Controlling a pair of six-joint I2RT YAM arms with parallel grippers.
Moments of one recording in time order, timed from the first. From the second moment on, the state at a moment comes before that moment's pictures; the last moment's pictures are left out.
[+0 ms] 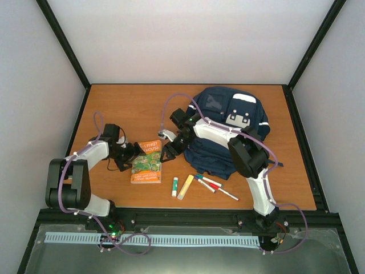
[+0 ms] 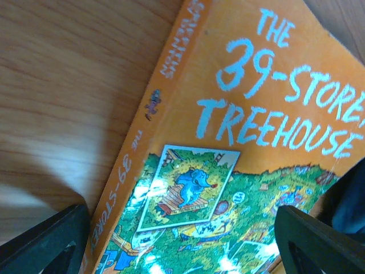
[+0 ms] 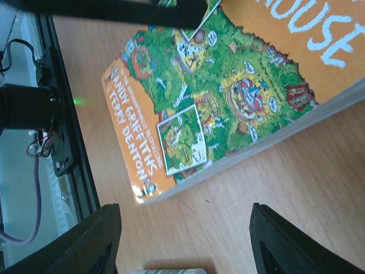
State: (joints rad) left arm -0.01 1.45 0.73 -0.60 0.46 -0.64; right arm 0.75 2.12 1.63 -0.79 -0.78 -0.10
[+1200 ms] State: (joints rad) left arm -0.34 1.02 1.09 -0.75 0.45 -0.43; right arm 0.65 2.12 1.58 -0.74 -0.62 -0.06
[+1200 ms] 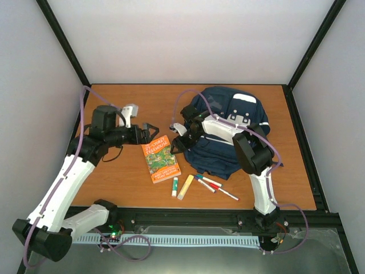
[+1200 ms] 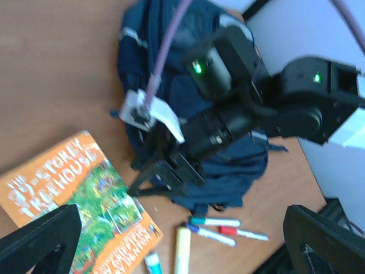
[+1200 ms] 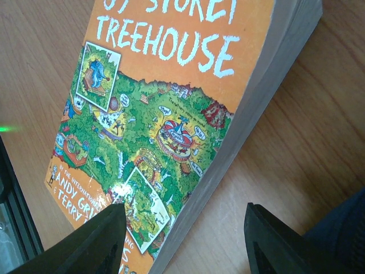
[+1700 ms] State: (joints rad) left arm -0.31 1.06 0.95 -0.68 -0.09 -0.51; right arm 0.64 2.05 1.54 -0.72 -0.62 -0.07
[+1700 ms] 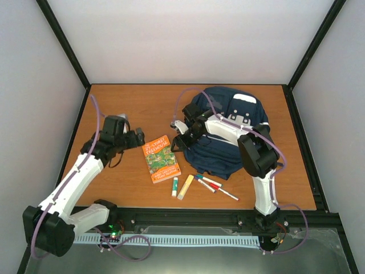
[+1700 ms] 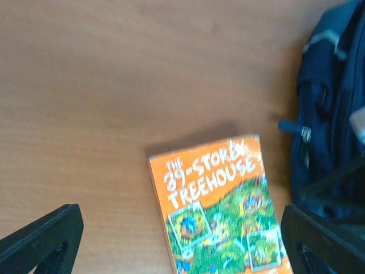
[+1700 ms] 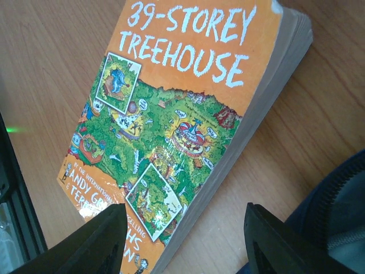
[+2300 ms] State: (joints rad) left arm -0.31 0.94 0.43 -0.42 0.21 -0.75; right arm 0.69 2.07 1.49 -0.61 -0.55 -0.06
